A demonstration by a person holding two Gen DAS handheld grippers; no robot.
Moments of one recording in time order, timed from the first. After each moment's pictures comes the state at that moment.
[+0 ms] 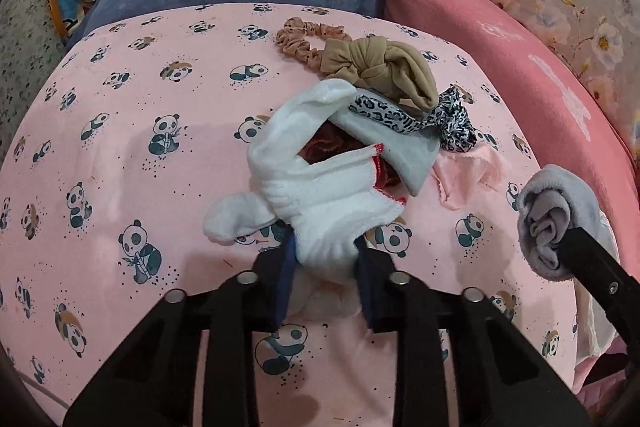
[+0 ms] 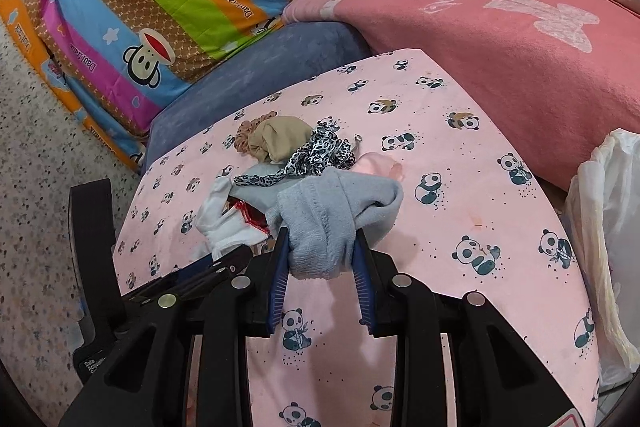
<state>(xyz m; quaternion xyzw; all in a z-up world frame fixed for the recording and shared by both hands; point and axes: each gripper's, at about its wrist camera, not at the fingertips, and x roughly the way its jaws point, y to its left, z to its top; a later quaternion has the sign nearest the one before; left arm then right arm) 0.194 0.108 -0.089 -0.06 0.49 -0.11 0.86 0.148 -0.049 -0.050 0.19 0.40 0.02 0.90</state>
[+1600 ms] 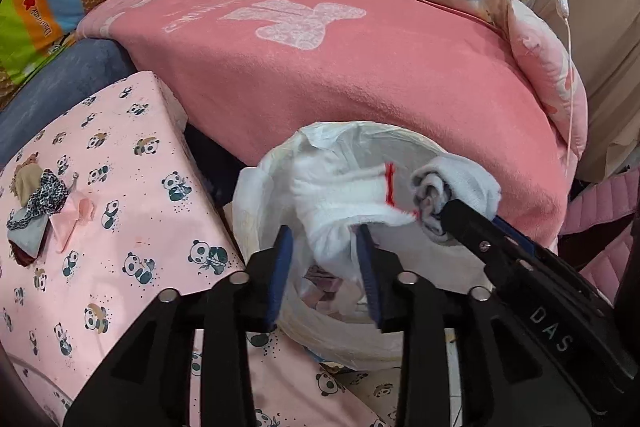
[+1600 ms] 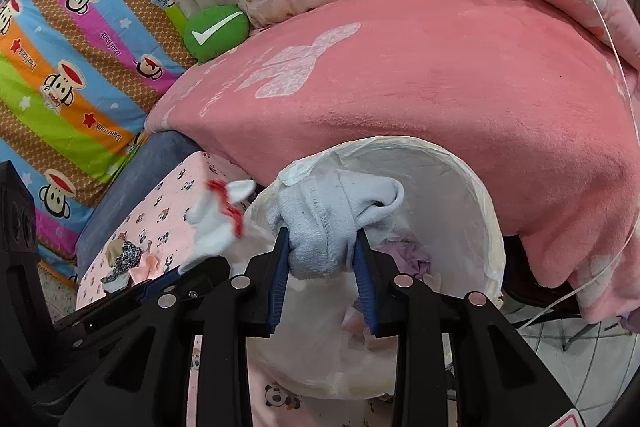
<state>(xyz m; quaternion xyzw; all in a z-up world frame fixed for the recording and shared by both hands) 0.076 -0.184 -0.027 0.09 0.43 -0.34 0.83 -0.016 -0.314 -0.040 0.29 0.31 -0.20 0.88</state>
